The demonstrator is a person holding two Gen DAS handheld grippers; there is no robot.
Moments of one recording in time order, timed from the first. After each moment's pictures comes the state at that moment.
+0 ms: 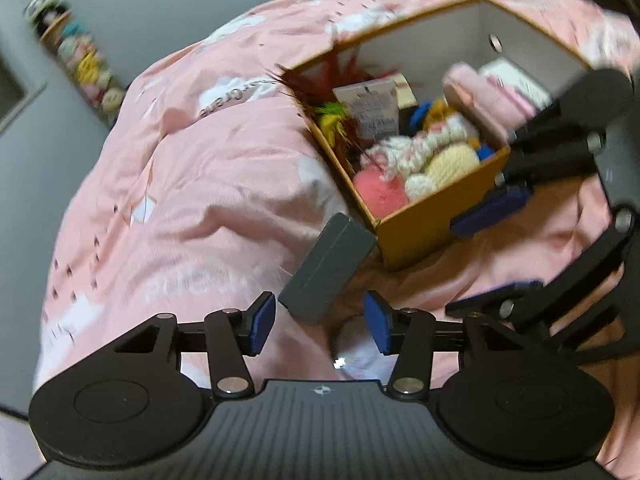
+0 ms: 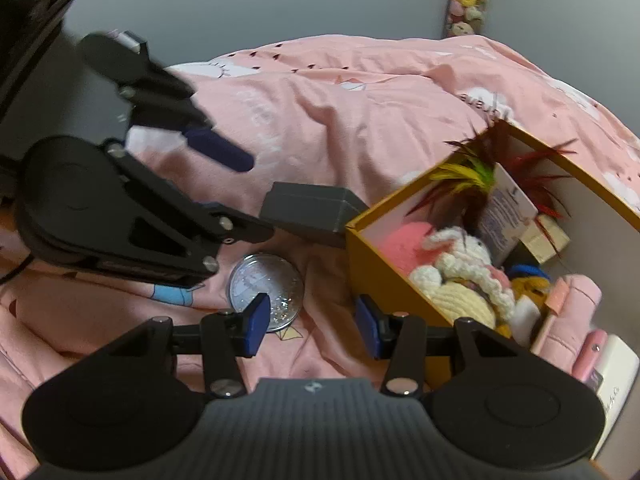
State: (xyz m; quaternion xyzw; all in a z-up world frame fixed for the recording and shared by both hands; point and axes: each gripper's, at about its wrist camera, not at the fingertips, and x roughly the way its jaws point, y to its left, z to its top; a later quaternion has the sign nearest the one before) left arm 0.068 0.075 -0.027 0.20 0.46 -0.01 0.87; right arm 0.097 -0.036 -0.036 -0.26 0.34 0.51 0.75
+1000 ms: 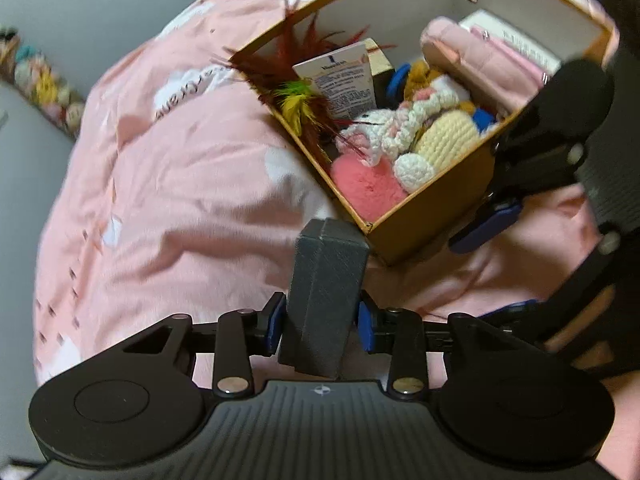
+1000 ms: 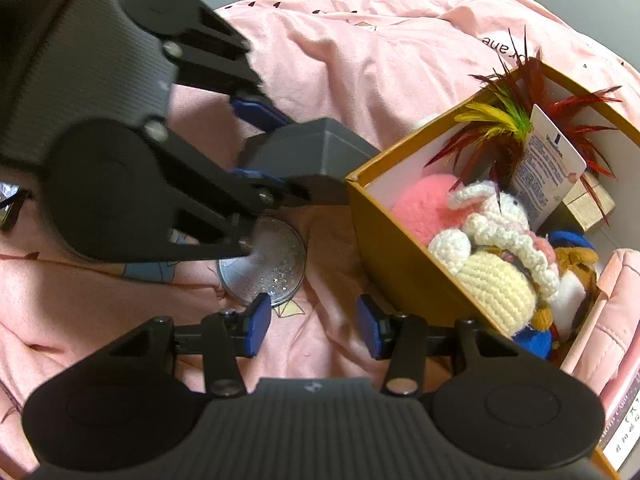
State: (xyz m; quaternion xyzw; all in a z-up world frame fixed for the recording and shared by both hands) left arm 0.100 0.075 -0.047 0.22 0.50 -0.05 0.84; right arm 0.119 -0.020 -0.065 -0.26 0.41 0.51 0.71
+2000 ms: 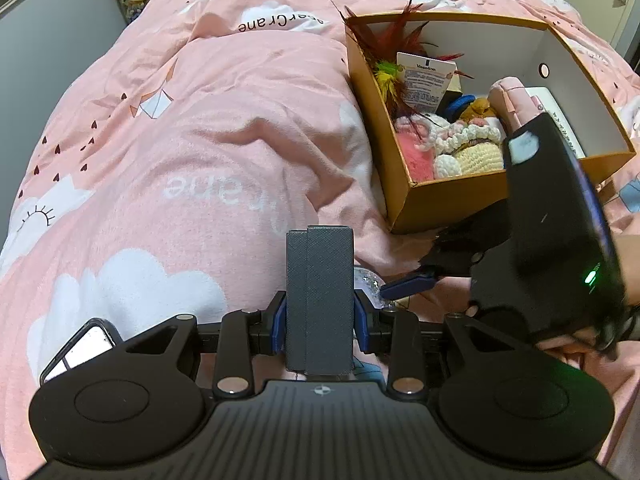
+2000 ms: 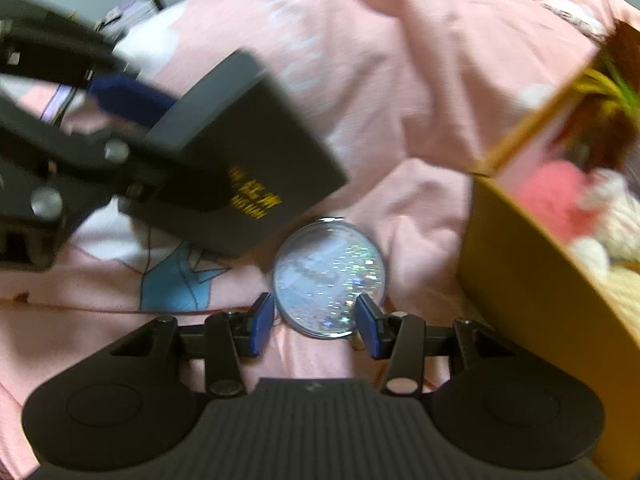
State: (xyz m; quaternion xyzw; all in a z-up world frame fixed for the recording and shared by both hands) left arm 0.059 0.124 -0.017 0.01 0.53 0.02 0.85; right arm 0.107 0.025 -0.103 -0.24 0.45 0.56 0.66
